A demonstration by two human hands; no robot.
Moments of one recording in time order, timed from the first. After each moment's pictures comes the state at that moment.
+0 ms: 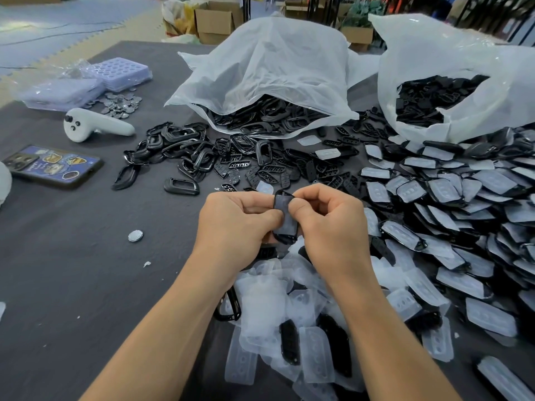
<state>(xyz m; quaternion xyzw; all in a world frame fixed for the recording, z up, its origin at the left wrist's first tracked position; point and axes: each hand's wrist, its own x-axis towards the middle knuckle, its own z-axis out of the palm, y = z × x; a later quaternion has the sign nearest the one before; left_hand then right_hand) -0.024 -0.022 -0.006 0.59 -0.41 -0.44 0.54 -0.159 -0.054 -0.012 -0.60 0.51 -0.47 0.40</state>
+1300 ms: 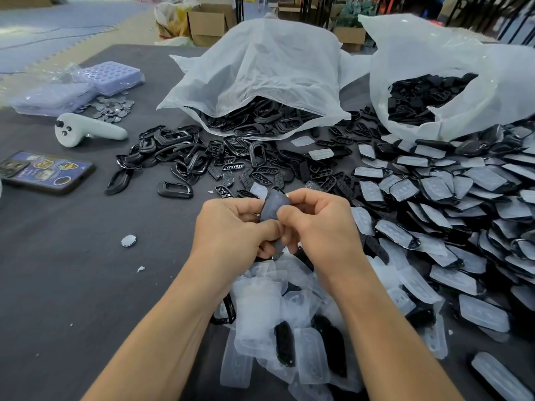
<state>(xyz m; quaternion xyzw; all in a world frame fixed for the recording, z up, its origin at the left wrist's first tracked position) -0.023 -0.020 -0.008 0.59 -0.42 -0.47 0.50 -0.161 -0.061 -0.012 -0.56 0.45 -0.44 0.54</state>
